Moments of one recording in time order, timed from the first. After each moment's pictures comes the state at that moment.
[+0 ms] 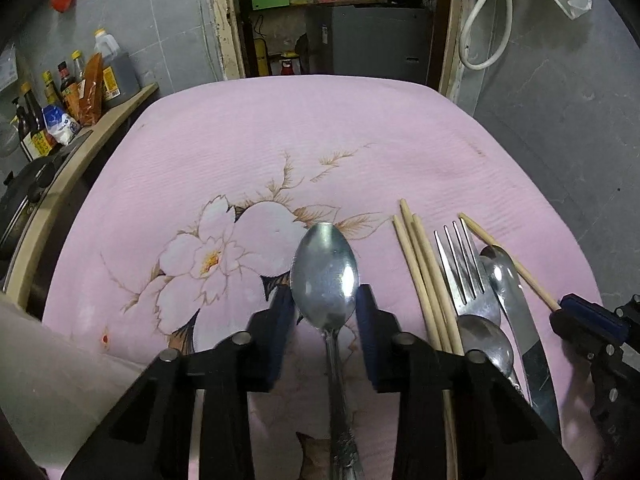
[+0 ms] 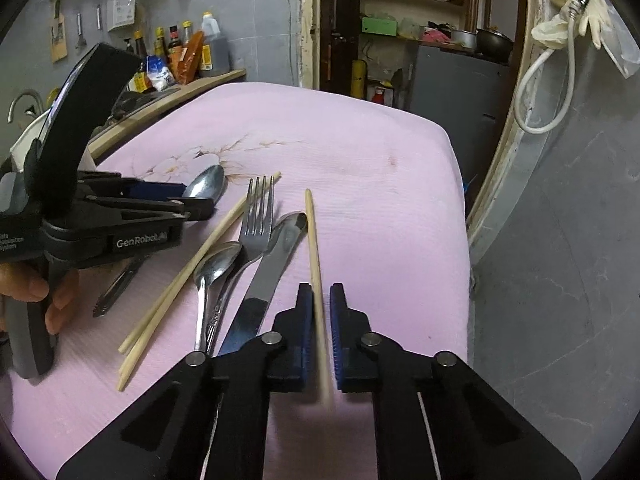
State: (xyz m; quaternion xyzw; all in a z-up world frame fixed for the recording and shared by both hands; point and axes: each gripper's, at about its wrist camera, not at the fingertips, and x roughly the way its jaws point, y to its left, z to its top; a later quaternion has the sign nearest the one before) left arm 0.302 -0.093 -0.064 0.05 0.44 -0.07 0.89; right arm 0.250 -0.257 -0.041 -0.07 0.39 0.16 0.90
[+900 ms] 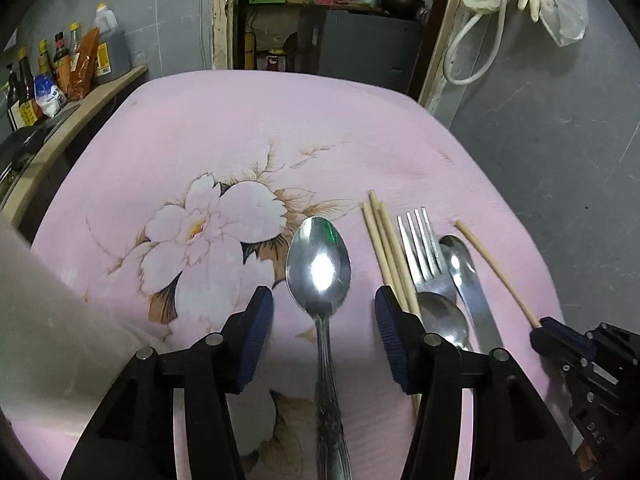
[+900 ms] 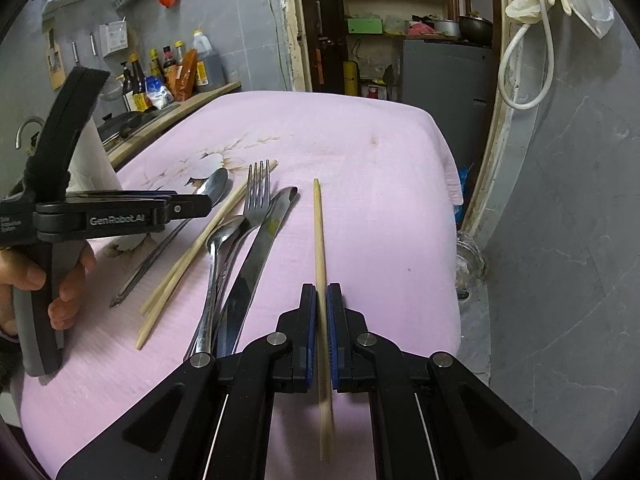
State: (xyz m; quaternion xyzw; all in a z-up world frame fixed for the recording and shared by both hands) left arm 0.290 -0.092 -0.051 -0.01 0.45 -0.11 0.89; right arm 0.222 -0.277 -0.042 -0.03 0.39 0.17 0.90
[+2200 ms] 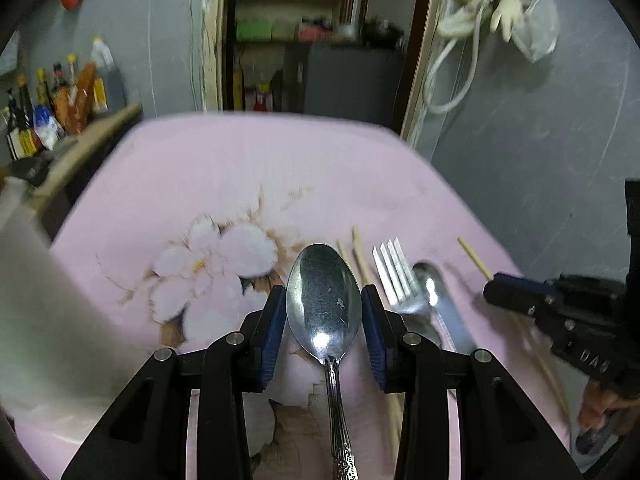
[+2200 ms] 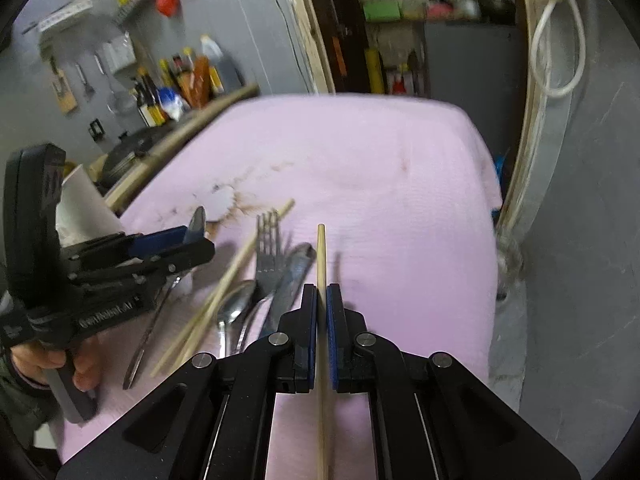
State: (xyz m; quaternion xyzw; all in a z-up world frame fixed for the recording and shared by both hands) left arm 0.264 -0.087 -0.032 0.00 0.37 -0.14 0.92; right arm 0.260 -0.274 -0.023 0.01 0.38 0.22 0.90
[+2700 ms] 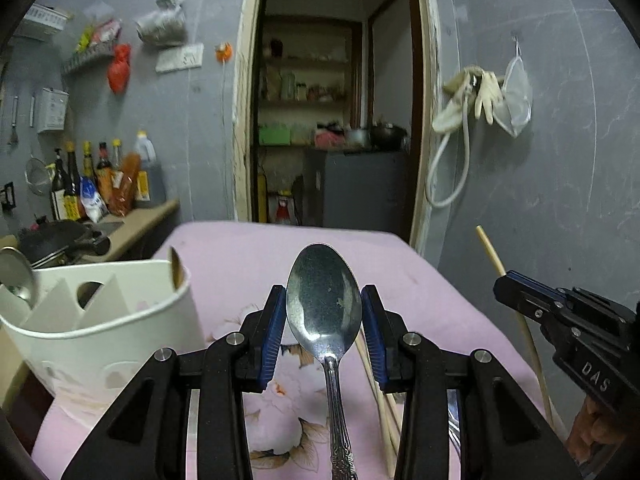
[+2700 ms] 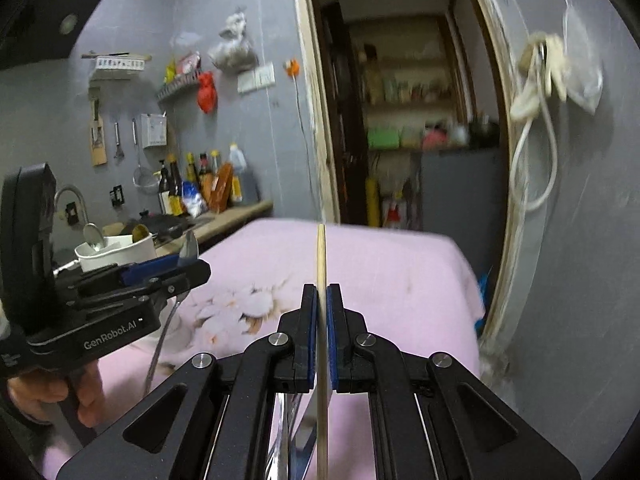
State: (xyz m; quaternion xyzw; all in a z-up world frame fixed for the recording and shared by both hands) left arm 0.198 -0.079 0.015 0.00 0.18 -0.10 0.98; right arm 0.197 -0.252 0.016 0.00 0.15 0.20 0.97
